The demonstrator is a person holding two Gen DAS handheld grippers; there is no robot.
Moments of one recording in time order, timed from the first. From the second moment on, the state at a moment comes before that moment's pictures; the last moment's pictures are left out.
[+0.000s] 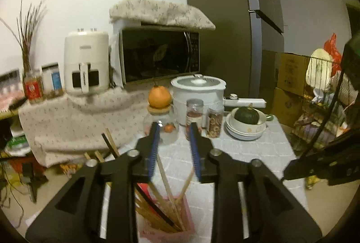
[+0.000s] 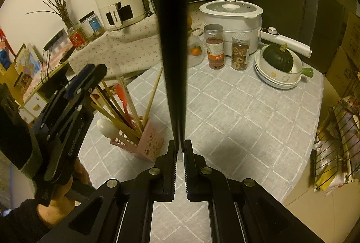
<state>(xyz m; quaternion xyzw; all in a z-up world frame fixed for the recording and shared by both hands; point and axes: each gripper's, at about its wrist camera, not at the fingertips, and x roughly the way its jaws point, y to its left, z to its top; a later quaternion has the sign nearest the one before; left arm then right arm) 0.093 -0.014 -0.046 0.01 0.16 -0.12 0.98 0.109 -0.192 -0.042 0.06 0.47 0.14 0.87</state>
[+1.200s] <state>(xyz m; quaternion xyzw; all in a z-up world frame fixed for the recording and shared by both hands) 0.094 0.088 -0.086 -0.09 0.51 -0.08 0.85 0.164 -0.068 -0.057 -0.02 0.52 0.18 0.83</state>
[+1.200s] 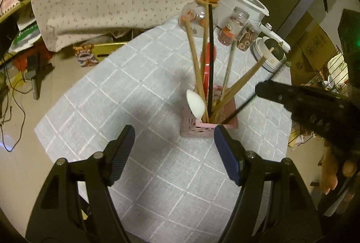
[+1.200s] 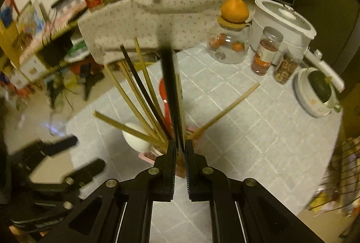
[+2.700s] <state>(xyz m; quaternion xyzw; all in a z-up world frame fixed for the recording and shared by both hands) 0.016 0.009 -0.008 0.00 0.39 -0.04 0.92 0.033 -0.193 0.012 -0.02 0.39 0.00 0.92</state>
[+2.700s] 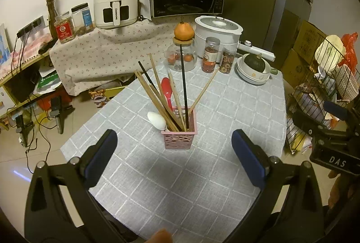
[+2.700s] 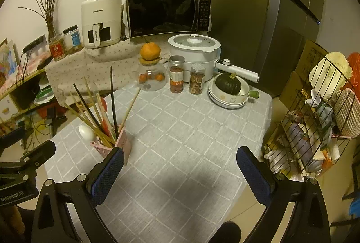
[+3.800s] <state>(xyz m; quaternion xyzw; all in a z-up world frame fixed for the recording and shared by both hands) 0.010 0.004 0.000 0.00 0.36 -0.03 0.93 0.029 -0.191 0.016 -0.01 0.38 0.01 0.92</state>
